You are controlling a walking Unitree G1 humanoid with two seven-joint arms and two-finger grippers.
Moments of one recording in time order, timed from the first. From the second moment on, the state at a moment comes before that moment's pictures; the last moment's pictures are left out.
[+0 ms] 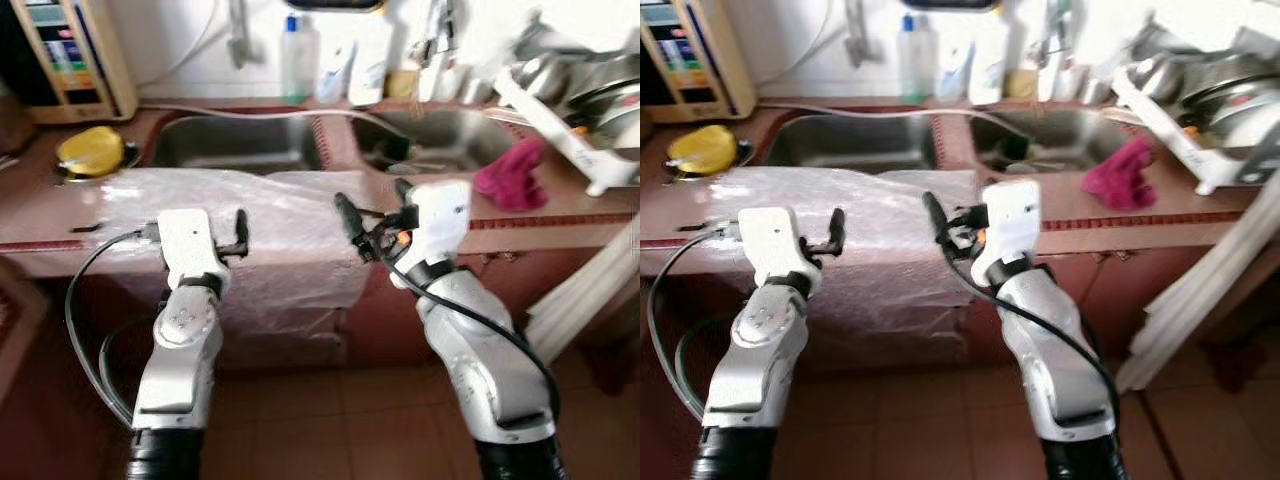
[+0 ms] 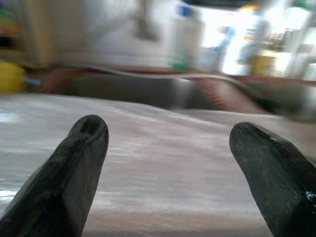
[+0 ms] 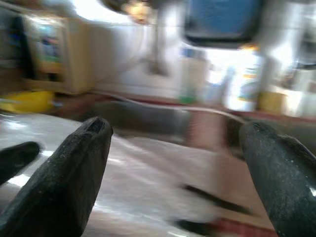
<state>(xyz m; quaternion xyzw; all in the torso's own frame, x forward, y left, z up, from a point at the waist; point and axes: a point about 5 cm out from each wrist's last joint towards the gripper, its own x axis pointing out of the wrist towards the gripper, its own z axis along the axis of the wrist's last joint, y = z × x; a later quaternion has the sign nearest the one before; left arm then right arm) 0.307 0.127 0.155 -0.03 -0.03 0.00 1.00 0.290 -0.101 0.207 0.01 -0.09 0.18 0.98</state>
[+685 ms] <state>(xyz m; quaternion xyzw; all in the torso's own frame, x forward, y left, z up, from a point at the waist) 0.310 0.113 0.156 -0.04 -0.01 -0.01 1.00 0.291 -0.106 0.207 0.01 -0.09 0.17 0.98</state>
